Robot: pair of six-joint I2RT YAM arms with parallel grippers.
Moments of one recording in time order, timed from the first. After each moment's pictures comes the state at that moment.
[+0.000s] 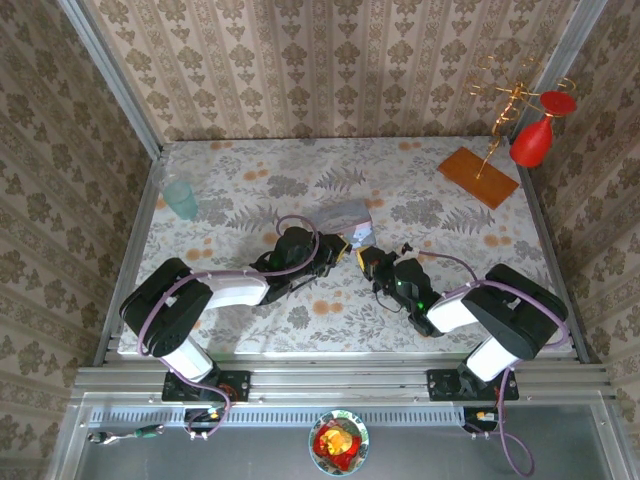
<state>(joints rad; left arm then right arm) -0.84 1.61 0.68 0.57 0.15 -1.61 0.69 1.57 0.29 1.09 0.13 1.69</state>
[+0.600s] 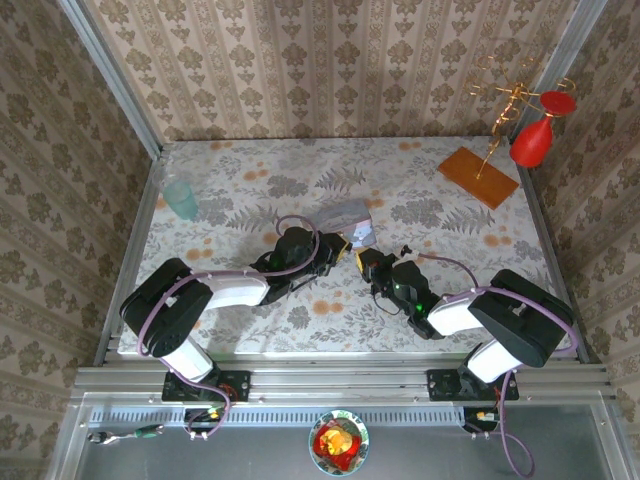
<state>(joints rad) -0.84 1.61 0.68 0.58 0.14 -1.61 0.72 1.53 0.29 1.05 0.17 1.71</state>
